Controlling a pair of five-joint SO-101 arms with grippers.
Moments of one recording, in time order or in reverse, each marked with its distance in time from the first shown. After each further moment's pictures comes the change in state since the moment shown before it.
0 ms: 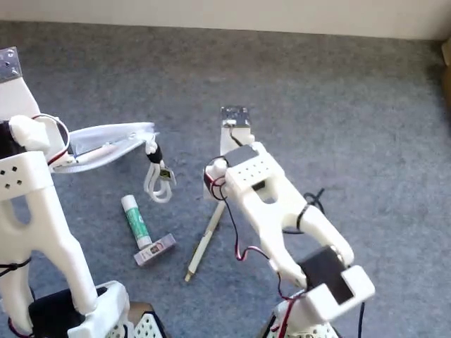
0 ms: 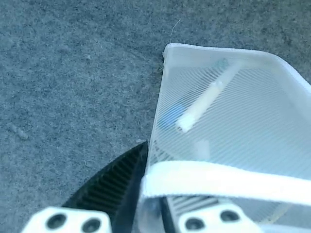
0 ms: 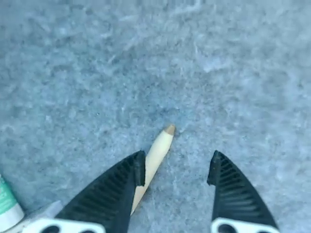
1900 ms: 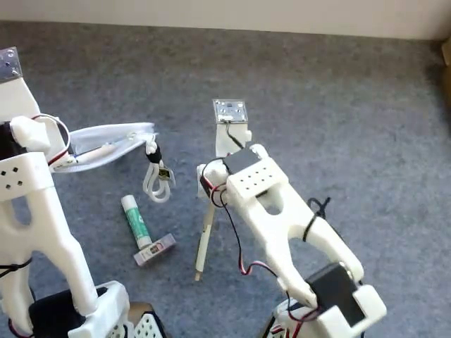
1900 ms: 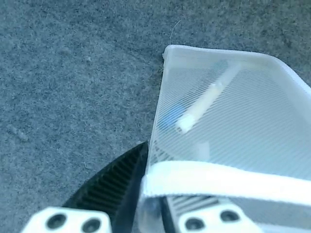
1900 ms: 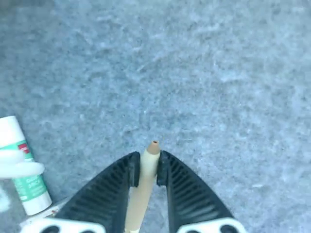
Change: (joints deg) left arm 0.0 -0.1 0.9 -1.1 0.0; right arm -2.5 -11.1 2.5 -0.1 0.0
